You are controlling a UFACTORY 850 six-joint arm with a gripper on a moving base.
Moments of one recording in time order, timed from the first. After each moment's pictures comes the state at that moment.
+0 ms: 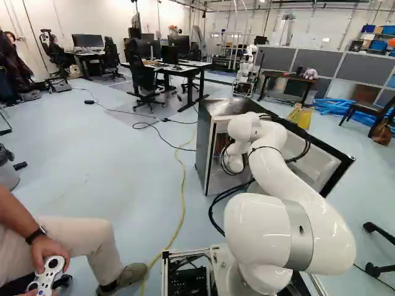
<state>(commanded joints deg) -19.0 -89.6 -101.0 2.9 68.3 0.0</state>
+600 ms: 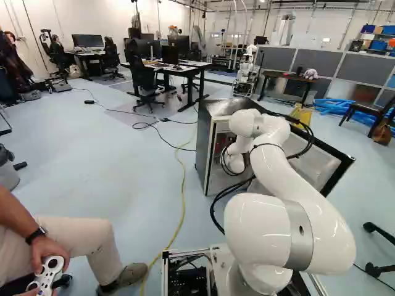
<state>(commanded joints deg) -19.2 -84.6 -92.7 2.9 68.3 0.0</state>
